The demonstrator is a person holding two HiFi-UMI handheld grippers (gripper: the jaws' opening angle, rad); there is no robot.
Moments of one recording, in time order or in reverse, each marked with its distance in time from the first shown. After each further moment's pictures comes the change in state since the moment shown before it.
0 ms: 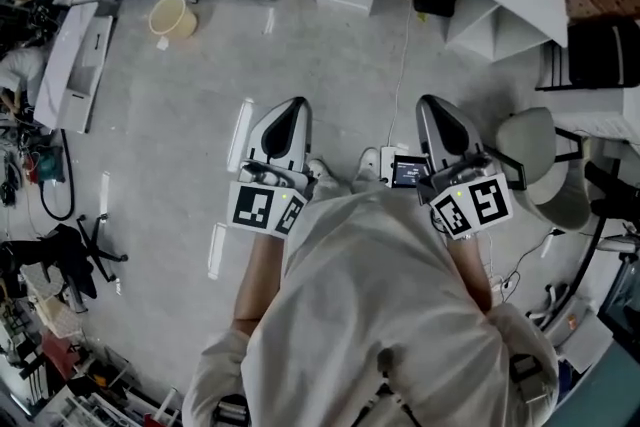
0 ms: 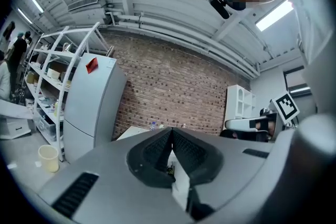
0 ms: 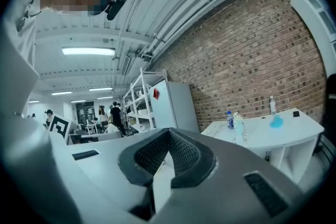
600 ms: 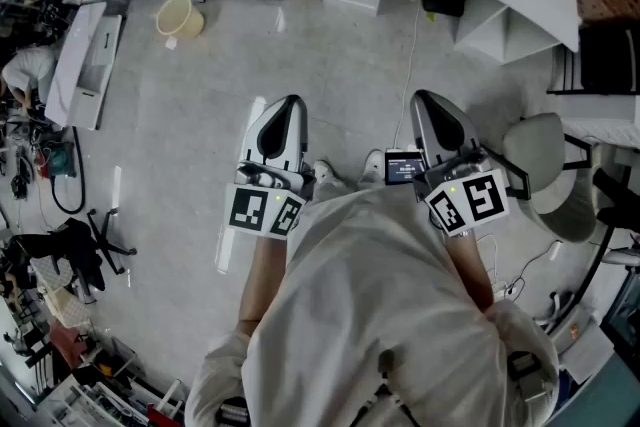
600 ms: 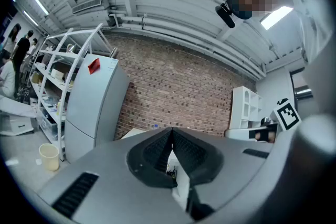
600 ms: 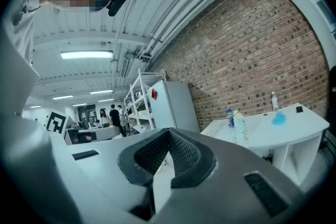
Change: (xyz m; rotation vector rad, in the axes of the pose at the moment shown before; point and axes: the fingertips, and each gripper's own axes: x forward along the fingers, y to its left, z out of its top) left arm 0.045 -0.009 0.007 -0.020 -0.037 0.050; right arm 0.020 -0.047 0.002 0.017 -0.005 0.020
